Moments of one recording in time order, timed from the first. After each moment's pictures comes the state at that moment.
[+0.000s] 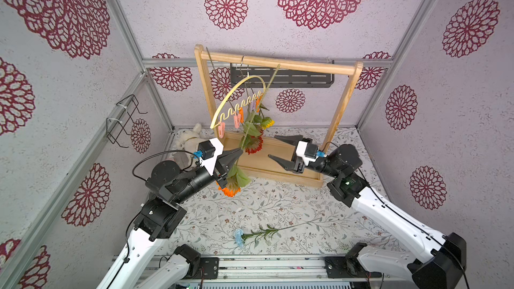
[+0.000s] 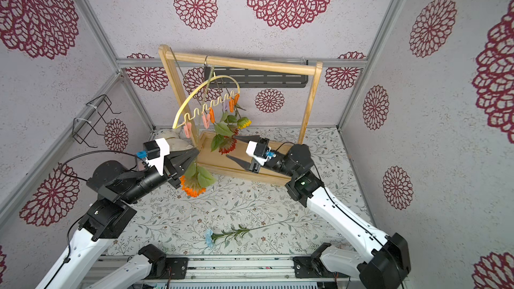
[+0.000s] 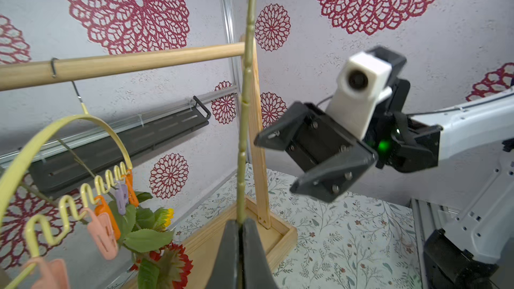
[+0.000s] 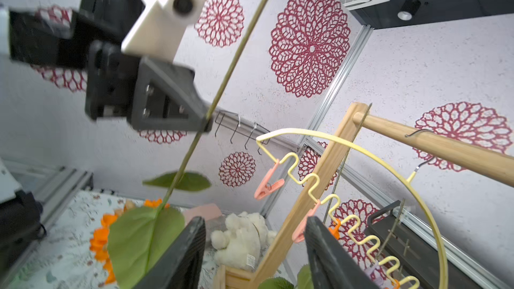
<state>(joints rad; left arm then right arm) -0.50 0.82 1.06 -0.13 0.43 0.07 0.66 1.17 1.09 0.47 -0.68 -0.19</state>
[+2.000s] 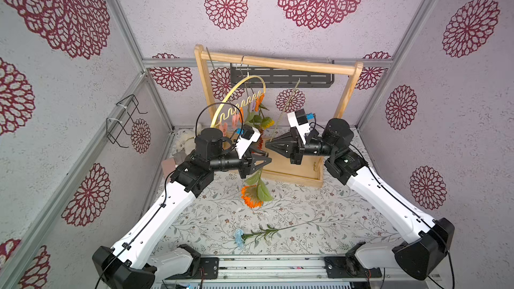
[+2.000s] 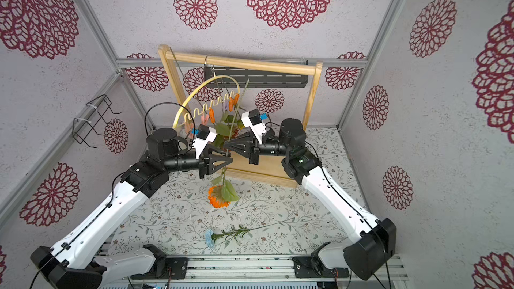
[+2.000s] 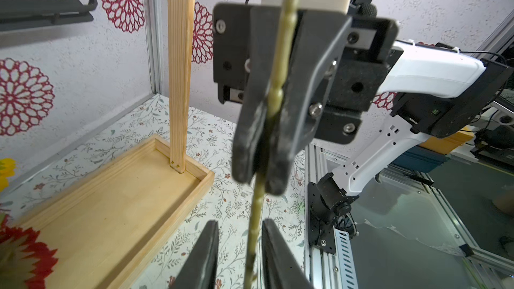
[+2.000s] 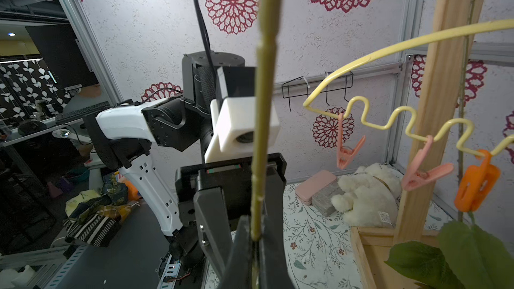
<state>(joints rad) -0.52 1.21 1.28 -0.37 0.77 -0.02 0.60 1.35 1.36 0.11 -0.97 0.24</state>
